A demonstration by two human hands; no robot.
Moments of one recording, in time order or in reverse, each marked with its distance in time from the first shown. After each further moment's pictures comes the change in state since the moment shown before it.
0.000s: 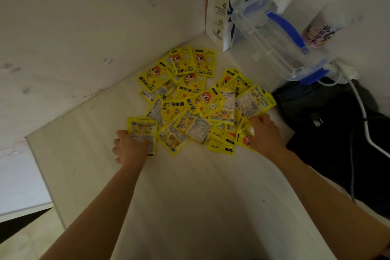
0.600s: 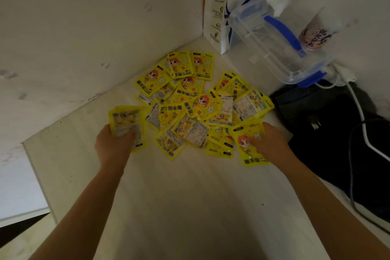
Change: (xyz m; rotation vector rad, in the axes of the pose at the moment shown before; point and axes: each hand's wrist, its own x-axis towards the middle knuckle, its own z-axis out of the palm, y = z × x) left_hand -0.013 0.021 -0.051 -0.352 0.015 0.192; right_hand -0.018 0.000 -0.020 0.580 -0.037 0.163
